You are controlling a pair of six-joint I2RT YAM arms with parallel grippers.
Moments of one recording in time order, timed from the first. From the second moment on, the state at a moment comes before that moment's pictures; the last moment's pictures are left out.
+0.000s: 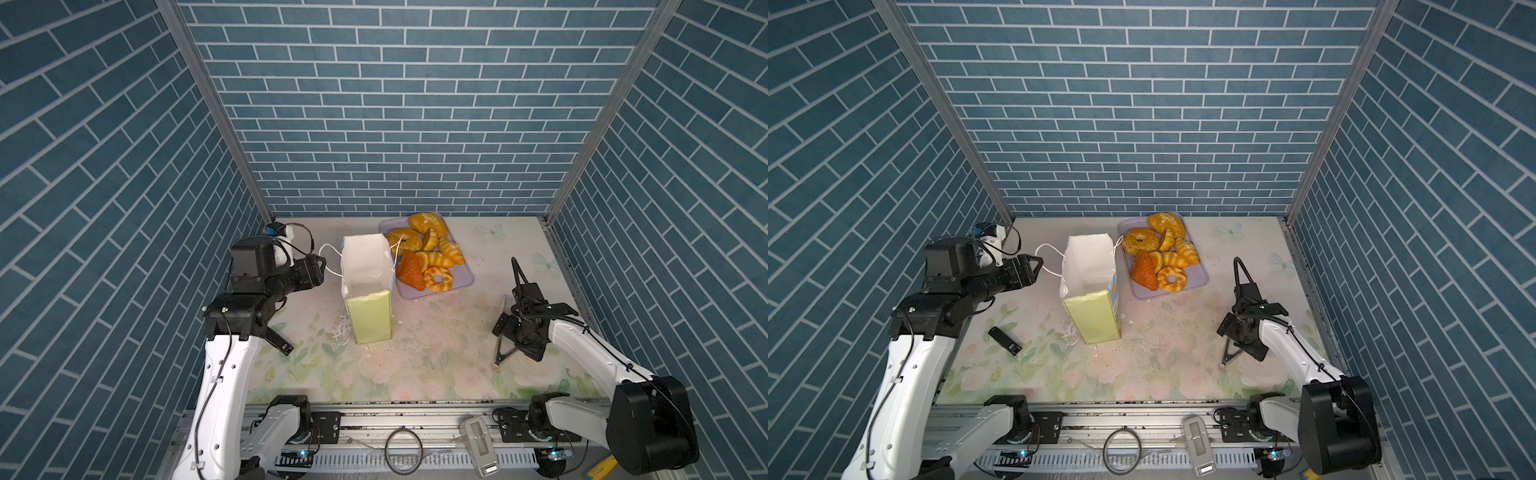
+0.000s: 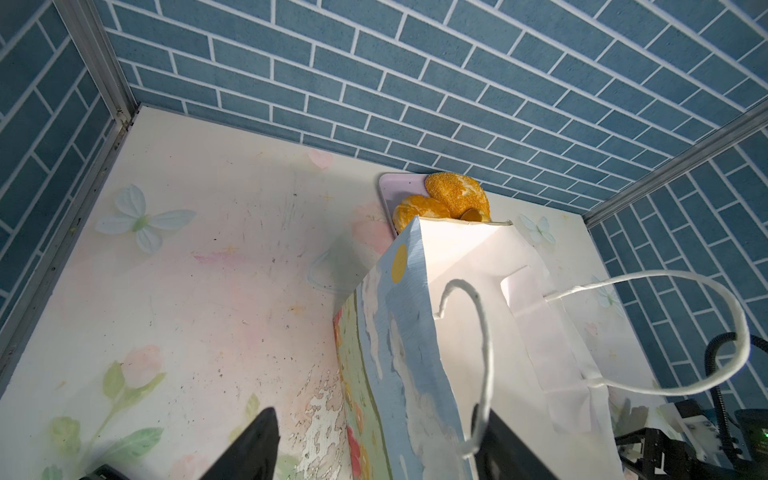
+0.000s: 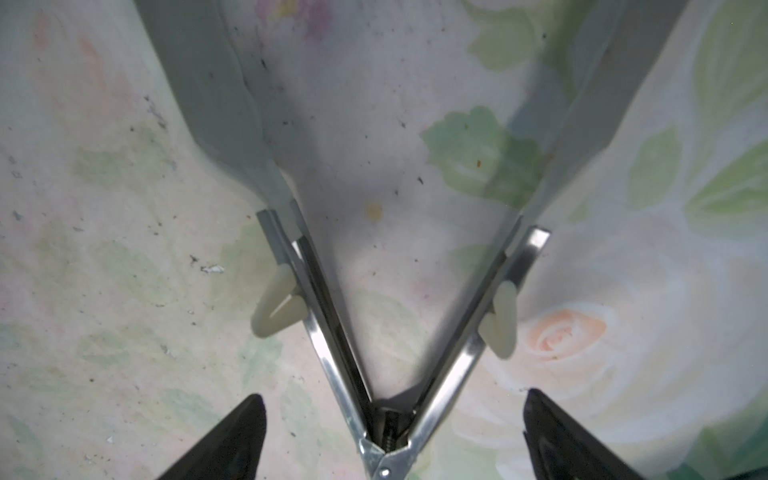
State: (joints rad) left arm -0.02 0.96 1.26 -0.88 0.25 -0.27; right arm 0.21 1.21 0.67 -0.83 -0.01 0.76
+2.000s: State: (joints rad) left arm -0.02 0.93 1.24 -0.88 0.22 -0.26; right arm 0.19 1.67 0.97 -0.75 0.11 0.29
